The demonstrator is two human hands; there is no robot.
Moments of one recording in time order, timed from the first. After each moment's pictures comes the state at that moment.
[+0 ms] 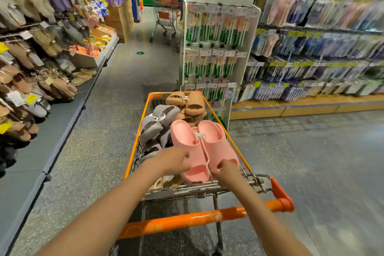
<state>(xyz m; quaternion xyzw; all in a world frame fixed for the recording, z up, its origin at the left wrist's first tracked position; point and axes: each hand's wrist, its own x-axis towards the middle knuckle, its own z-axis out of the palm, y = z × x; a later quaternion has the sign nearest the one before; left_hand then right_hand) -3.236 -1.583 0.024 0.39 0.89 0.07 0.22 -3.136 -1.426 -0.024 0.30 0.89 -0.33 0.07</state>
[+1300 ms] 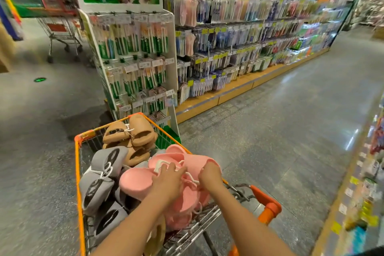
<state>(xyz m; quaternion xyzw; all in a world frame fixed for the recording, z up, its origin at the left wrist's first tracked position) -3.304 -1.474 -0.030 0.52 0.84 0.04 0.14 -3.206 -1.382 -0.013 0.55 0.70 -0.45 -0.12</state>
